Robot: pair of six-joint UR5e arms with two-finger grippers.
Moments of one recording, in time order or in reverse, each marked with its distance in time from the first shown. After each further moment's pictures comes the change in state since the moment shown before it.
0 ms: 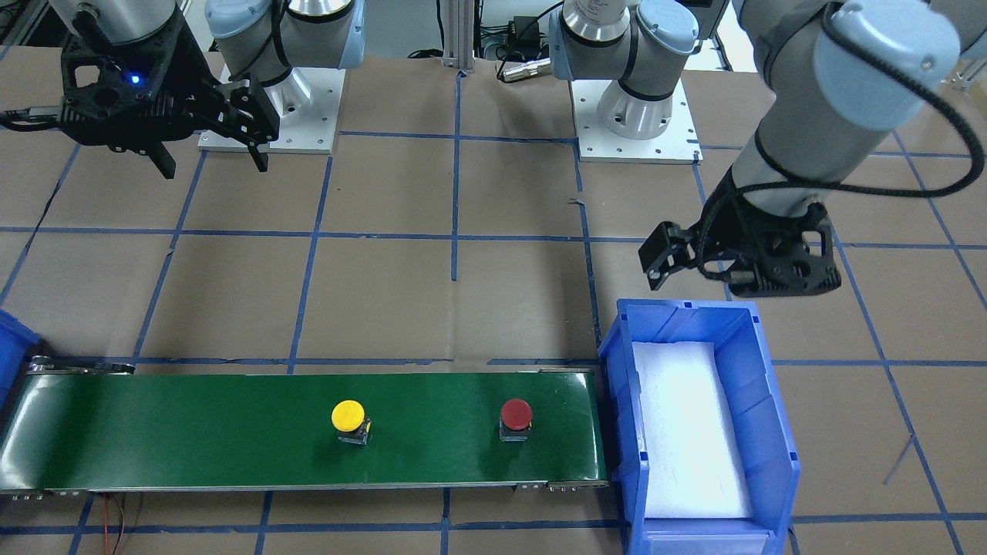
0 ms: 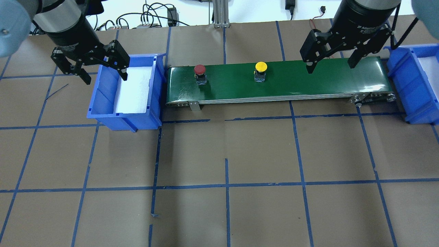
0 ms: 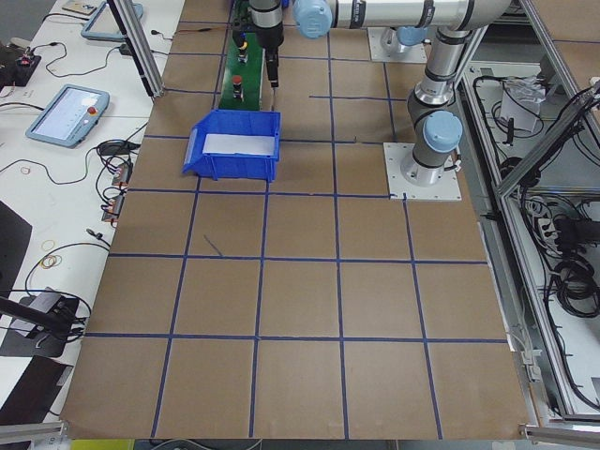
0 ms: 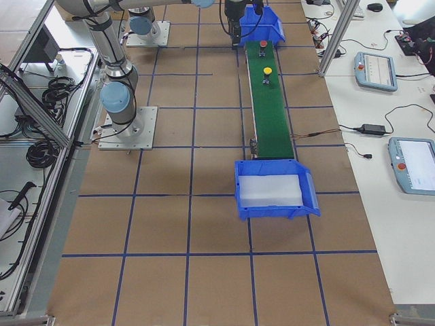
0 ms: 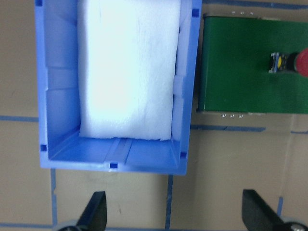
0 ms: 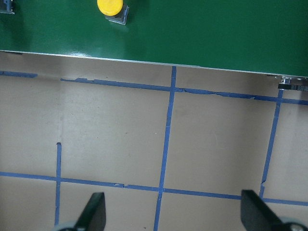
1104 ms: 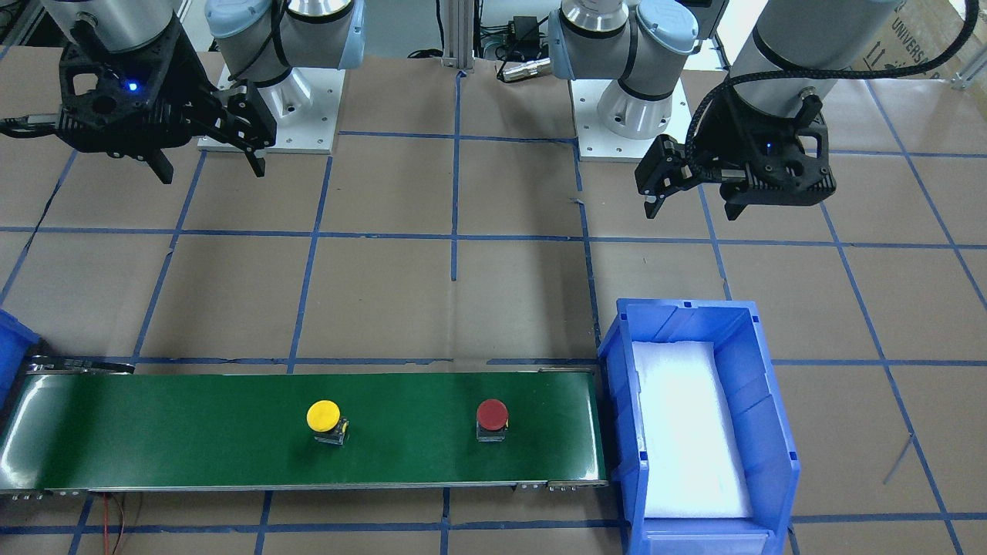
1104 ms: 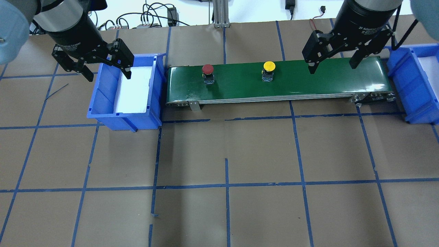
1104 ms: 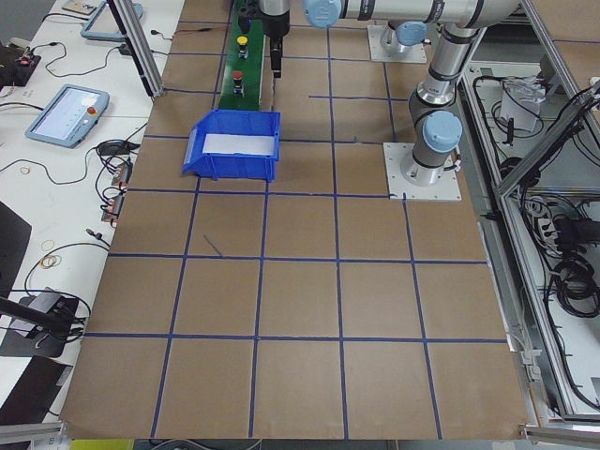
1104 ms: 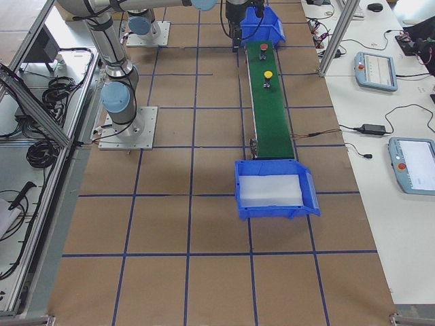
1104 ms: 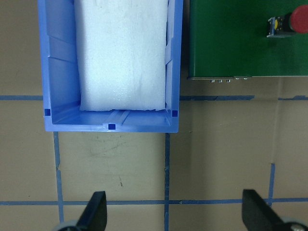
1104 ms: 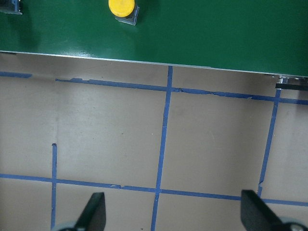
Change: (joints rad) left arm -0.037 0.017 -0.011 0.068 0.002 -0.012; right arm -0.015 0.008 0.005 -0.005 -0.002 -0.007
